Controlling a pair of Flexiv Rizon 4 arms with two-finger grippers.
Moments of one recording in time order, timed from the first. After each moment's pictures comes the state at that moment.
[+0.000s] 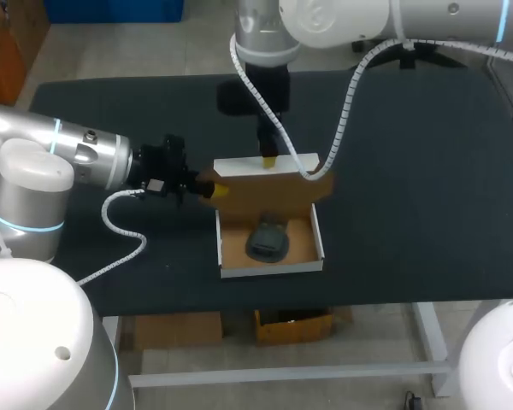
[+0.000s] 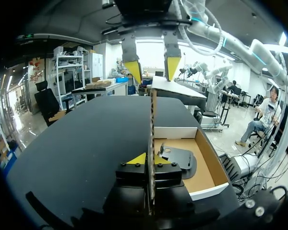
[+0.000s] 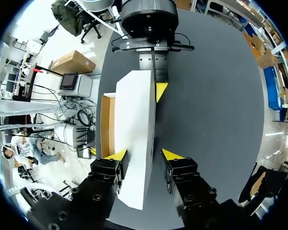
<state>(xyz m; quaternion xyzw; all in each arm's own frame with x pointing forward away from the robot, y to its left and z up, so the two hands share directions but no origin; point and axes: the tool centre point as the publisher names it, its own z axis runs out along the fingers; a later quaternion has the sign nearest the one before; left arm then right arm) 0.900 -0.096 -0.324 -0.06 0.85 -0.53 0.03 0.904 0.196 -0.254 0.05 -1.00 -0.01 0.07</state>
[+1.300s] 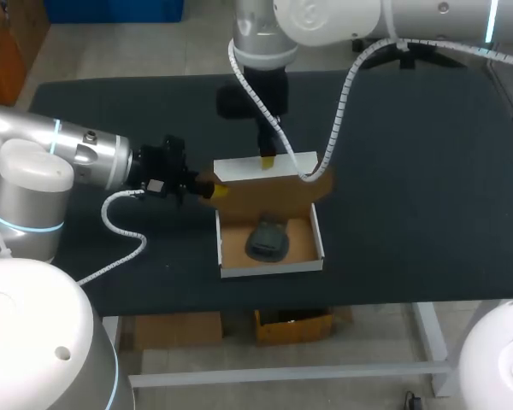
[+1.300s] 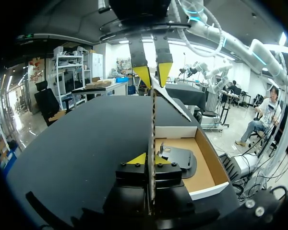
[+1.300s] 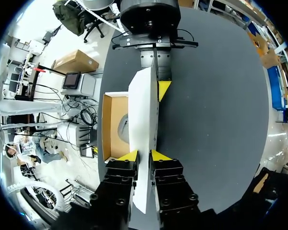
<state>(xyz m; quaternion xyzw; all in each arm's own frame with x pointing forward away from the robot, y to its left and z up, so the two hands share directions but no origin) 0.900 -0.095 -0.325 -0.06 0.84 -0.53 0.03 0.902 0.197 -0.262 0.05 -0.99 0.00 0.09</state>
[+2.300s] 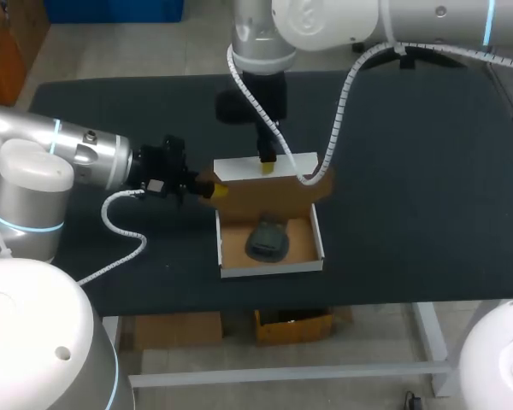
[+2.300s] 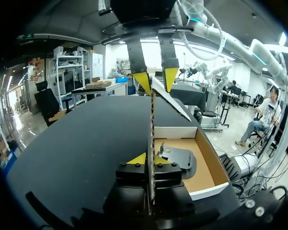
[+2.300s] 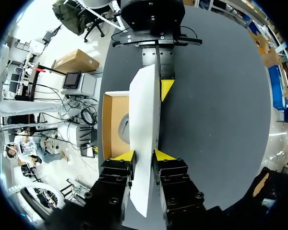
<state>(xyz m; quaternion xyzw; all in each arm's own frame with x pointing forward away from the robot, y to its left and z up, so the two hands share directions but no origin) 0.900 -0.095 -0.324 -0.06 0.84 -0.53 0.03 0.899 0.197 -0.269 0.05 -0.99 0.00 0.09</state>
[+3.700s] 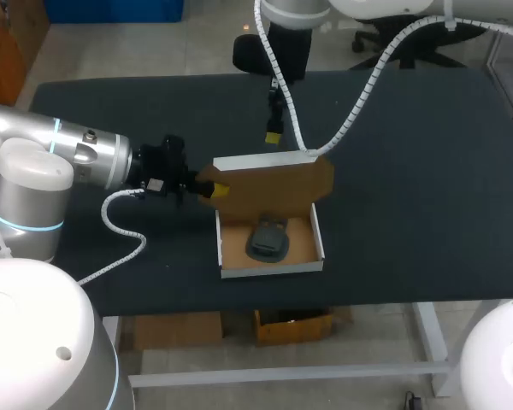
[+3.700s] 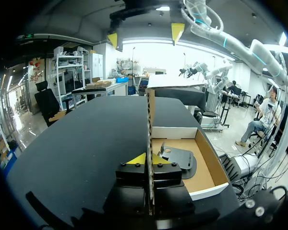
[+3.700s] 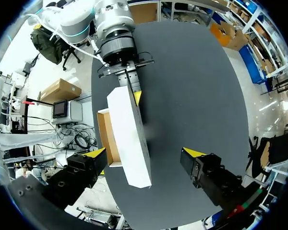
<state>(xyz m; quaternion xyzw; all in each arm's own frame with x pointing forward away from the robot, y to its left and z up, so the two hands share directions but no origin) 0.900 -0.095 -0.323 -0.06 0.84 -0.53 0.03 0.921 0.178 -0.190 -0.09 -0.99 -0.06 0.03</state>
